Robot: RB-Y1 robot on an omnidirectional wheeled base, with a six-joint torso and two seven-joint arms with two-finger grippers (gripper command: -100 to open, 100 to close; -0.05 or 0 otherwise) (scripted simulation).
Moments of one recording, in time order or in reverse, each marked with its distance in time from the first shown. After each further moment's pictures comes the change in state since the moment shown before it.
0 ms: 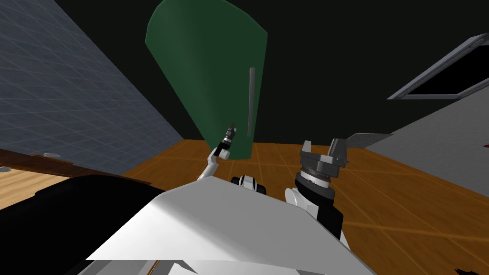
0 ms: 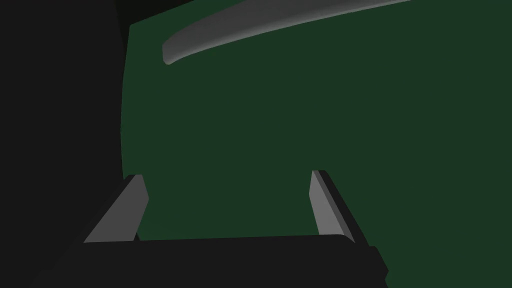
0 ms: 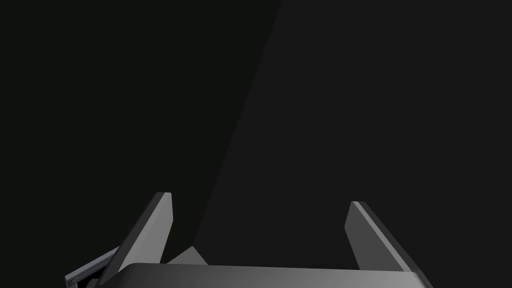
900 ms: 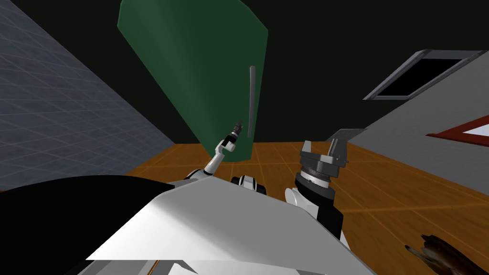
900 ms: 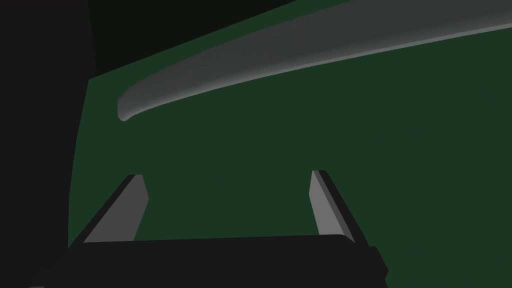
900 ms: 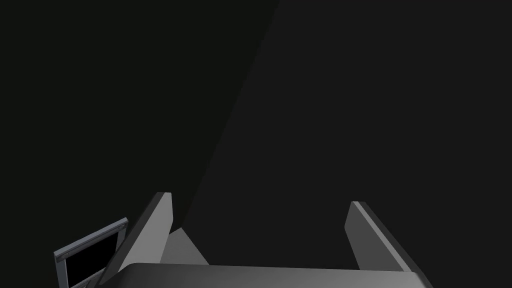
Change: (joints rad) left arm -0.268 0.032 -0.055 0.182 0.038 0.173 -0.048; right arm 0.000 0.000 0.000 0.000 0.000 0.000 0.000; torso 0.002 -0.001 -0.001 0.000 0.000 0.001
